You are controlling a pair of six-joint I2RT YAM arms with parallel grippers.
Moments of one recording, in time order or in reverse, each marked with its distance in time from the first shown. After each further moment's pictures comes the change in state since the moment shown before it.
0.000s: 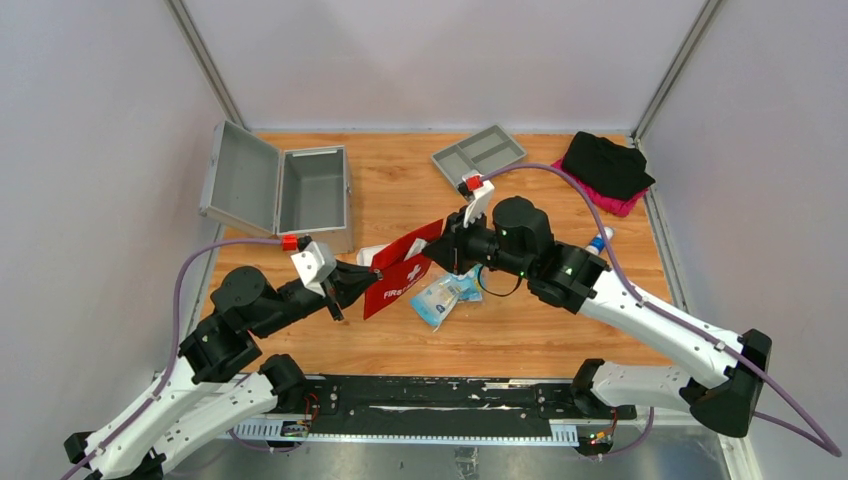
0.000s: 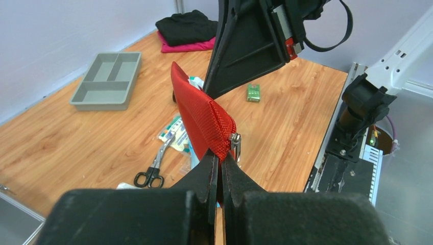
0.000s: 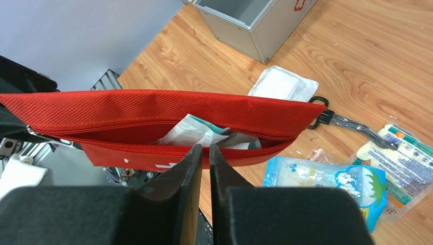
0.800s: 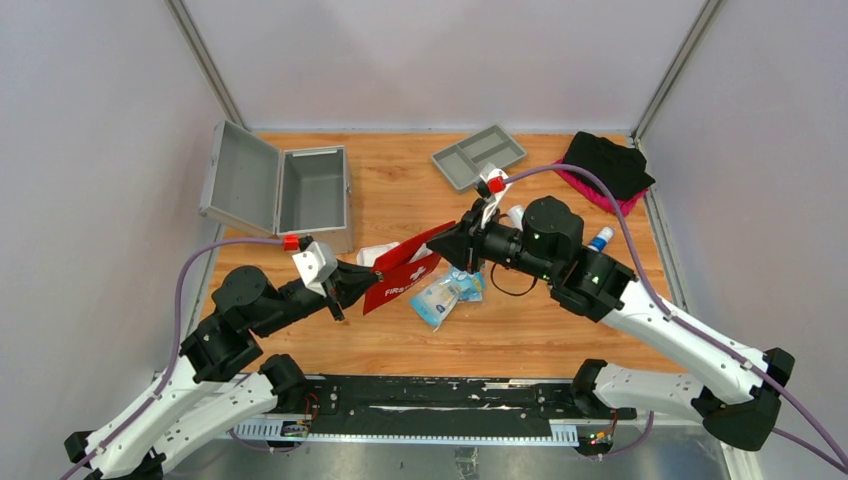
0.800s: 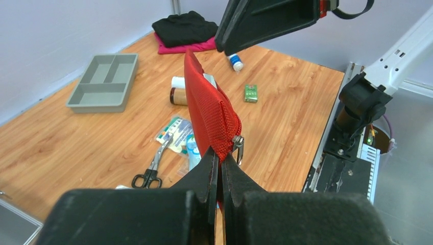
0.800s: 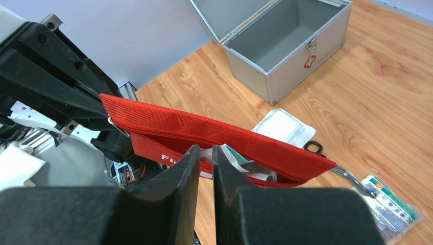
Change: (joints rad) left arm 0.000 0.000 -0.004 0.006 0.016 0.000; right arm 0.000 -0.111 0.006 0.056 -0.062 -0.135
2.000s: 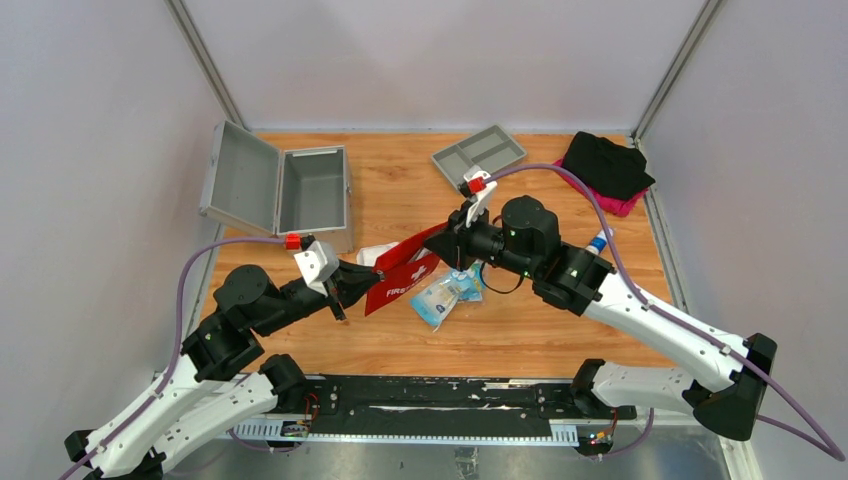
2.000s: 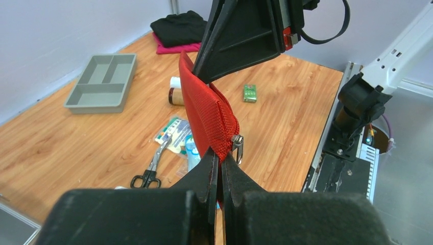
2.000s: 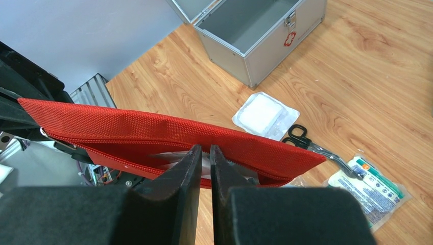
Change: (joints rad) left arm 0.000 0.011 -0.001 0.011 0.009 -0.001; right arm 0.000 0.089 -0.014 0.007 0.081 -0.006
